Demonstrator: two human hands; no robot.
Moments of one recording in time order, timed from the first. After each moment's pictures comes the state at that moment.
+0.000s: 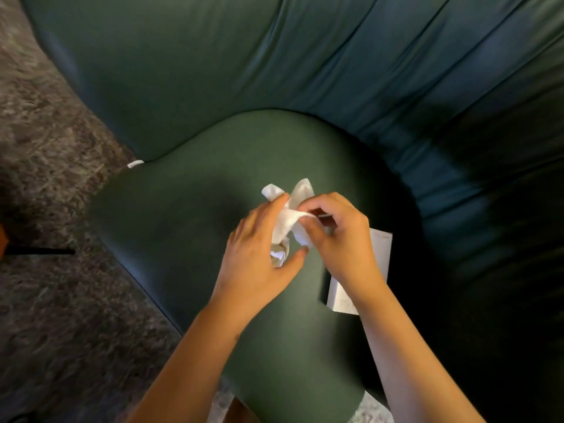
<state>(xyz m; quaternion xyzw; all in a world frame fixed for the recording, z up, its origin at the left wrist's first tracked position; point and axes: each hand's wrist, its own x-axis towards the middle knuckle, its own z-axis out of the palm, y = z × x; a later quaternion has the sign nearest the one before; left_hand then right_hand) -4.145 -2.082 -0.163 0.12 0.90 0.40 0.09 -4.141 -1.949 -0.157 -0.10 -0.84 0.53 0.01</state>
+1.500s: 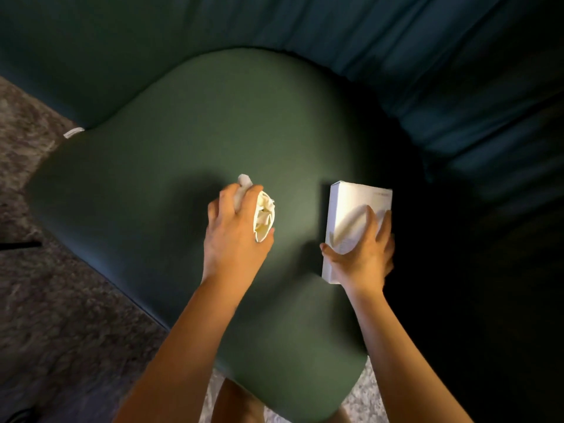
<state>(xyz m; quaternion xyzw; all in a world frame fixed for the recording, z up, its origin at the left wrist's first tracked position) -4.135 -2.074 -0.252 0.09 0.96 0.25 0.12 -4.050 -1.912 -0.292 -0.43 -0.87 0.18 -0.13</state>
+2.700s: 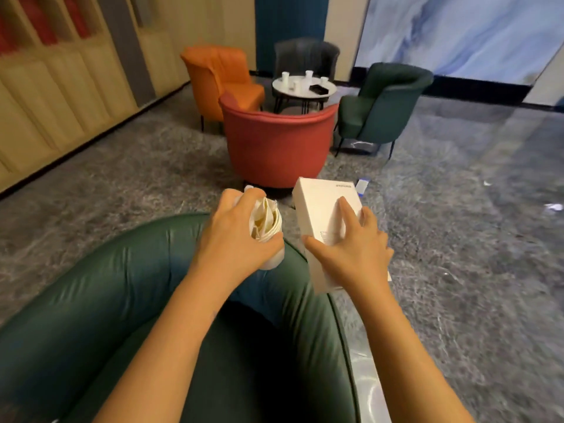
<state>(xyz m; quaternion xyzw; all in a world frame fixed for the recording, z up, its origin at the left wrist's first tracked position) -4.132 -1.871 0.228 0.42 0.82 0.39 -0.02 -4.007 -1.748 0.211 -0.46 -0.84 0.21 0.20</state>
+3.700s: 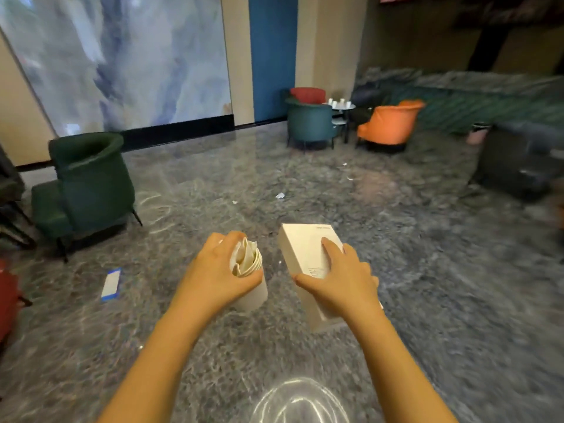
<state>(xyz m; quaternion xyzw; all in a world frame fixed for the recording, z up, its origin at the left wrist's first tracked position) -3.636 -1.274 0.275 0.74 0.57 0.32 0.15 -3.438 -1.292 0.259 -0.75 -0.60 0.16 0.23</state>
